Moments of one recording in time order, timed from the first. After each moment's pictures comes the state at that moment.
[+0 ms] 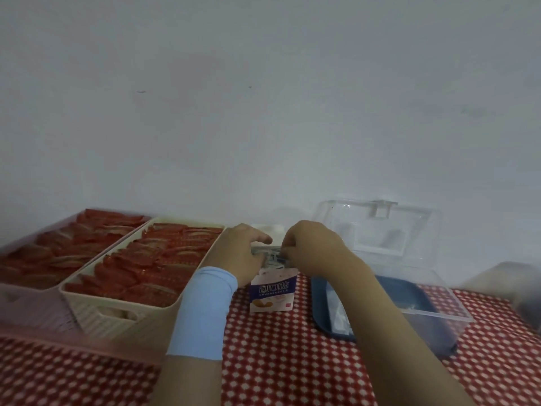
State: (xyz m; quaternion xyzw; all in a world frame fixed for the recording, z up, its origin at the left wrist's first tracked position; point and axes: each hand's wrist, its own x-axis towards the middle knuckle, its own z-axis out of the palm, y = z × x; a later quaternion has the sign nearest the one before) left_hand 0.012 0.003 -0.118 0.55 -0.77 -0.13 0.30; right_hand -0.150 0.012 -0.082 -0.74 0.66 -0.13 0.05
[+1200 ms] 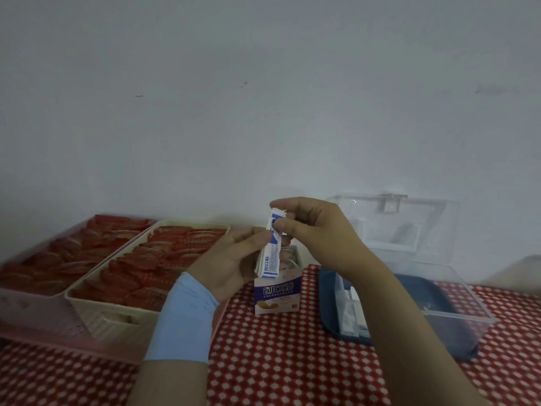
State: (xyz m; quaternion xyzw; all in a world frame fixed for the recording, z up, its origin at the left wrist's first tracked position) left_hand 0.012 0.028 -0.103 0.30 -0.51 -0.66 0.47; right_hand -0.166 0.028 -0.076 -0.70 0.40 -0.49 0.33
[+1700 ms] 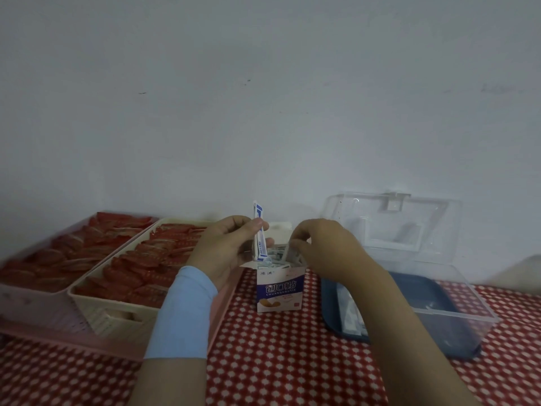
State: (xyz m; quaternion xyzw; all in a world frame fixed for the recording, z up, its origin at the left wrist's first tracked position) left_hand 0.020 0.019 -0.102 0.41 -0.49 -0.54 0.54; right_hand -0.168 0.019 -0.092 -0.75 0.62 -0.23 0.07
